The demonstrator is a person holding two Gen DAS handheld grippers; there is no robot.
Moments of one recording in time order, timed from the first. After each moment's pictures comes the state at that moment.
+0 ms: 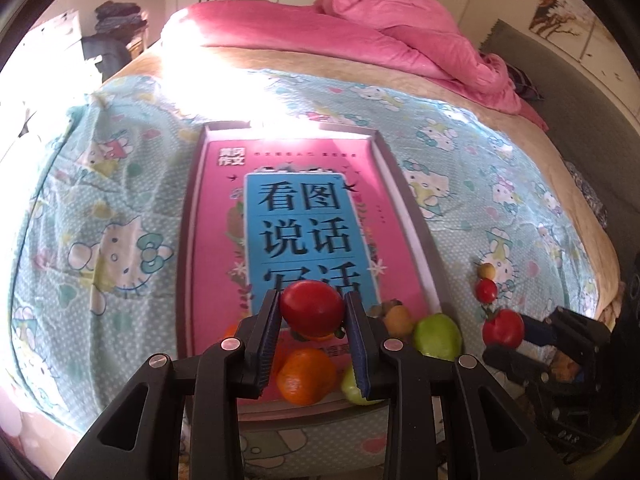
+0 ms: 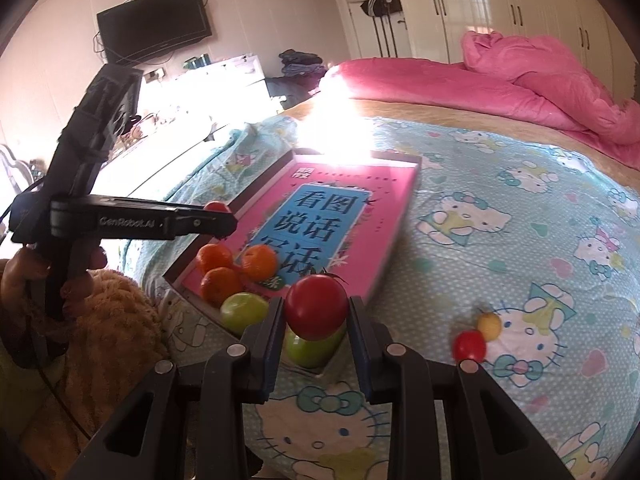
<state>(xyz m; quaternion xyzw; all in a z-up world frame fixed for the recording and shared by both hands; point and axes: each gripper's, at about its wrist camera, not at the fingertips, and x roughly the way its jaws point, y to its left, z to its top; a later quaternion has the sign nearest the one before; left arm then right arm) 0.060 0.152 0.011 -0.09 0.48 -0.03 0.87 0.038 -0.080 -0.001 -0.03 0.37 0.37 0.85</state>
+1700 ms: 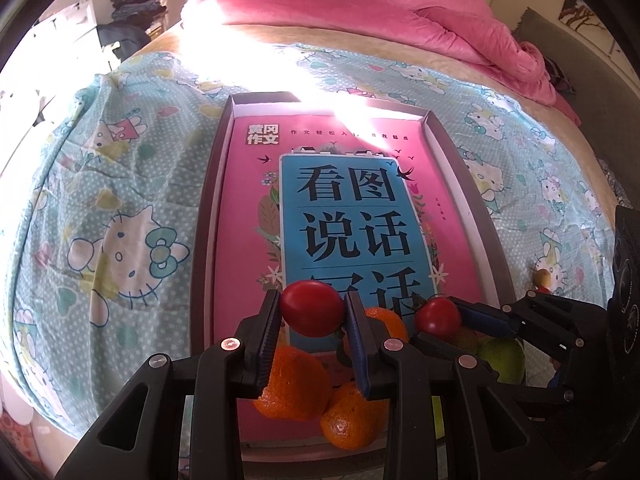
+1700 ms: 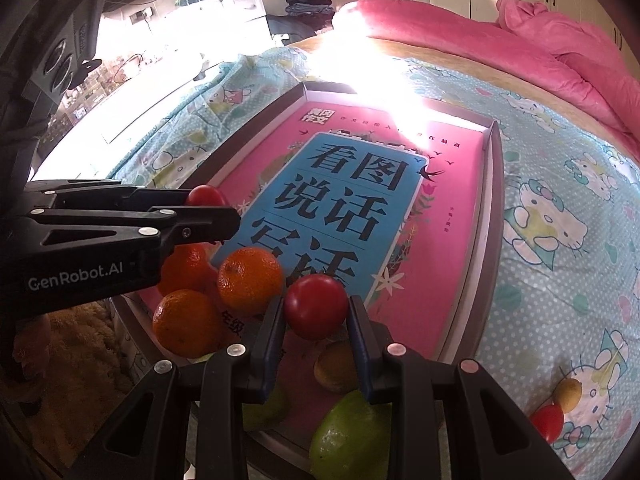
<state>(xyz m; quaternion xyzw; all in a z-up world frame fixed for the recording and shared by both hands) 0.094 0.162 -0.028 -0.07 0.51 0.02 0.86 0.096 0.018 -0.050 -0.10 0.46 0.35 0.81</state>
